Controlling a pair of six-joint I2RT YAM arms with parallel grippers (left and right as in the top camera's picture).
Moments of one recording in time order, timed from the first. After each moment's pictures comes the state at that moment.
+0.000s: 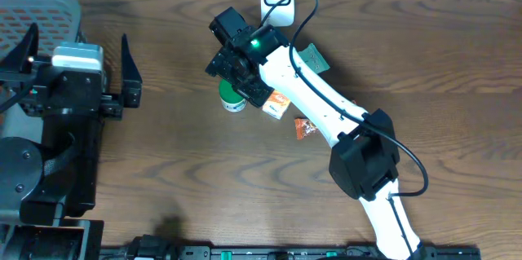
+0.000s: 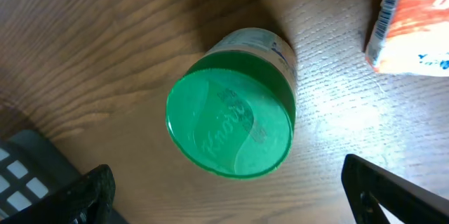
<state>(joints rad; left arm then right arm) -0.08 0.79 1.29 -0.42 -0.10 0.35 0.71 2.29 2.15 -1.11 -0.13 1.30</state>
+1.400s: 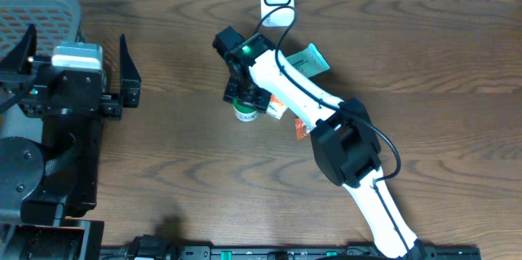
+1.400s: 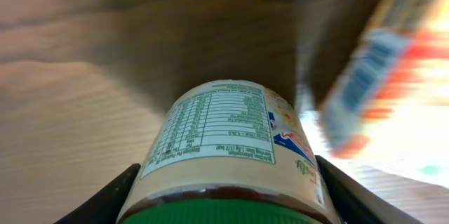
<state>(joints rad) -0.09 0.79 1.29 -0.43 -0.13 0.36 0.69 2.45 2.17 -1.23 -0.10 0.99</state>
